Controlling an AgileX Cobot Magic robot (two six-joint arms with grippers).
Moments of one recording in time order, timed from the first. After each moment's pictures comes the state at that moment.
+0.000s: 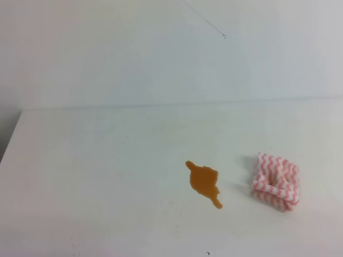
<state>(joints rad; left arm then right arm) -0.04 -0.03 0.02 -0.15 0.32 -0.04 -0.01 0.00 0.00 -0.11 0.31 0.11</state>
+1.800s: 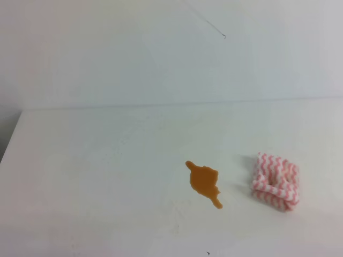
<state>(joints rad) -0.04 -0.03 0.01 -0.15 0.32 -0.04 -0.01 0.00 0.00 -0.15 0.31 0.10</state>
